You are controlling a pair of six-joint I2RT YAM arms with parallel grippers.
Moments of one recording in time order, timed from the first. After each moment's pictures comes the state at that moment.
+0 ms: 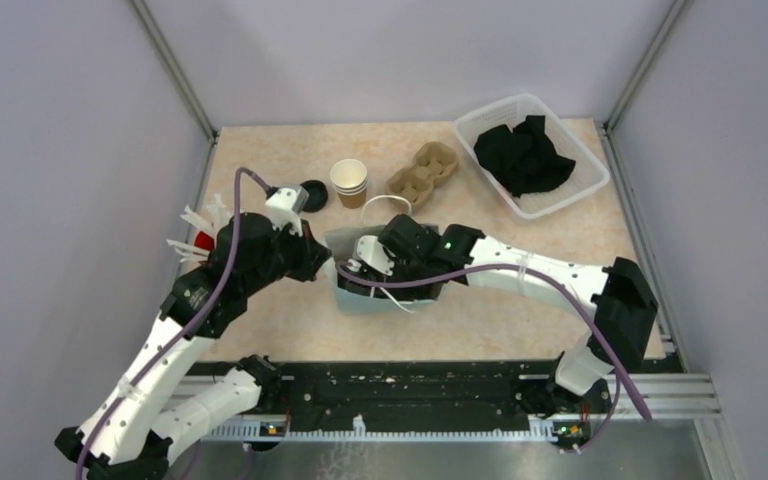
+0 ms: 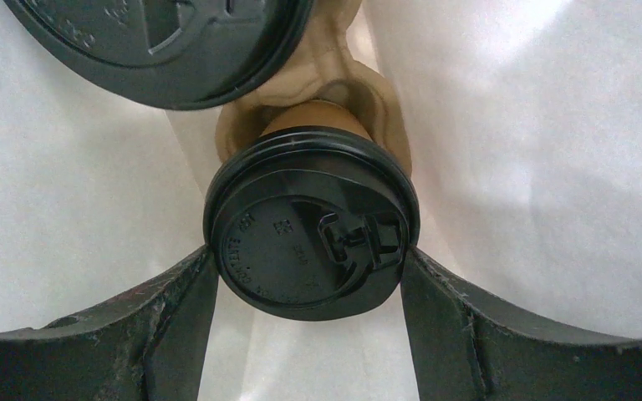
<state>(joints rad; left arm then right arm) -0.59 0.76 1.04 -0.73 0.04 -0.32 1.06 1.58 1.31 -0.76 0.14 -0.43</state>
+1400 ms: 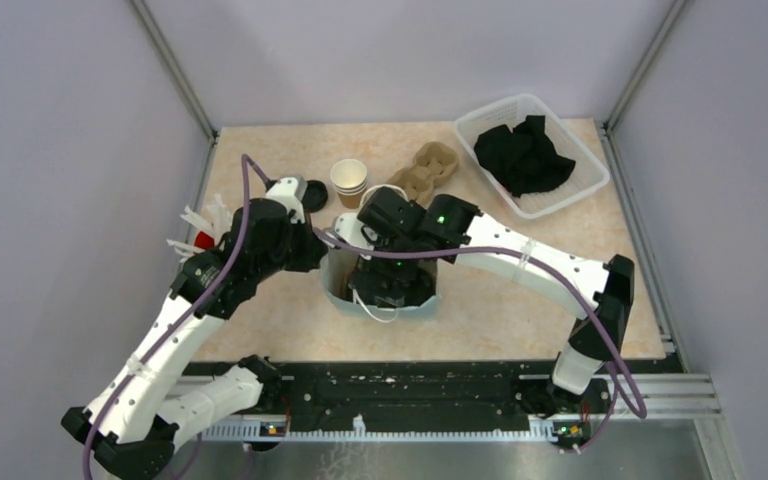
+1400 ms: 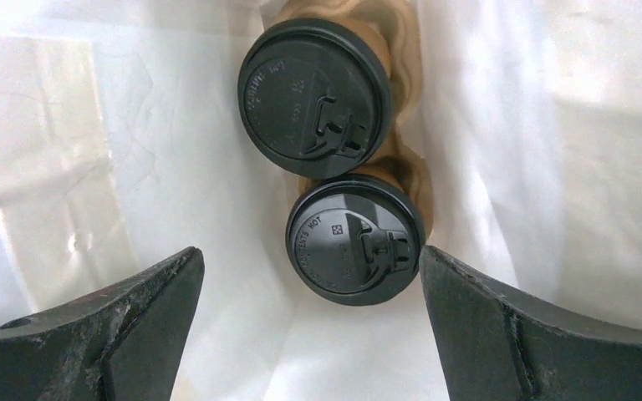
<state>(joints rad) -0.58 0.89 1.16 -0.86 -0.08 -0.46 1.11 1.70 1.73 -1.09 -0.06 -0.26</state>
